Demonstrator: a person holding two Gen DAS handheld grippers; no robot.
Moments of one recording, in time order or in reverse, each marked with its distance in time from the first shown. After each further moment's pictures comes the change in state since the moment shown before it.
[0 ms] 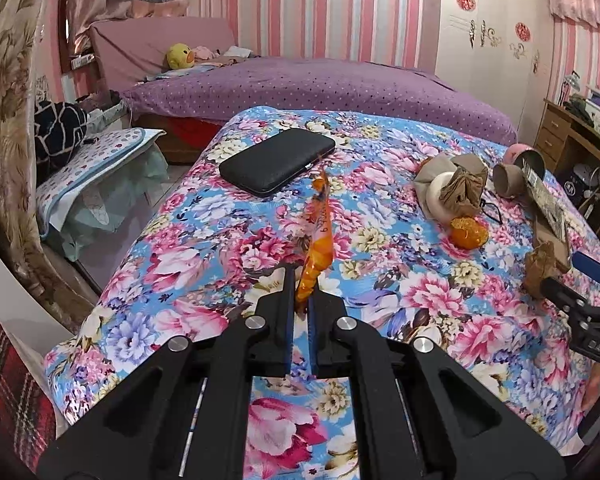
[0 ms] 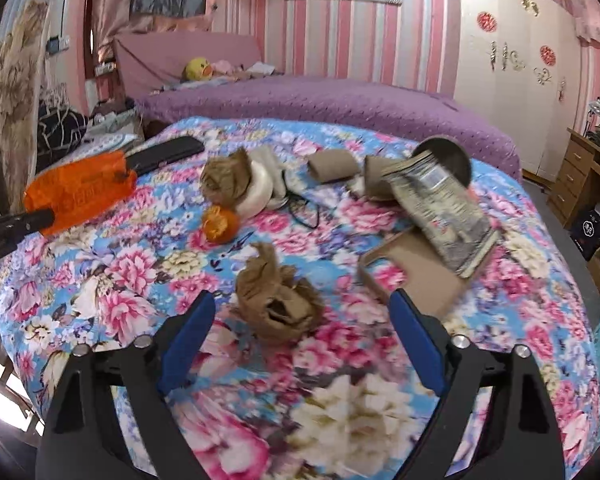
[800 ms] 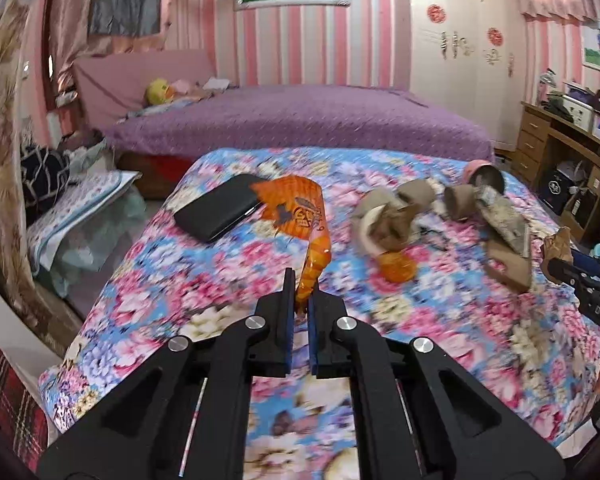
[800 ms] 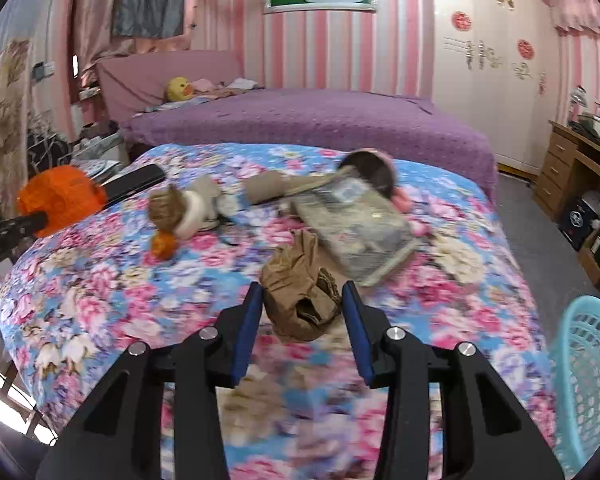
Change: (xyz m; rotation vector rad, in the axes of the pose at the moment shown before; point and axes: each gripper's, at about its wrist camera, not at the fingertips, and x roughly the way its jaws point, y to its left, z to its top) left arm -0.034 -0.071 0.017 0.073 -0.117 -0.040; right arm -0.044 -0.086 0.000 0.071 -0.066 -0.044
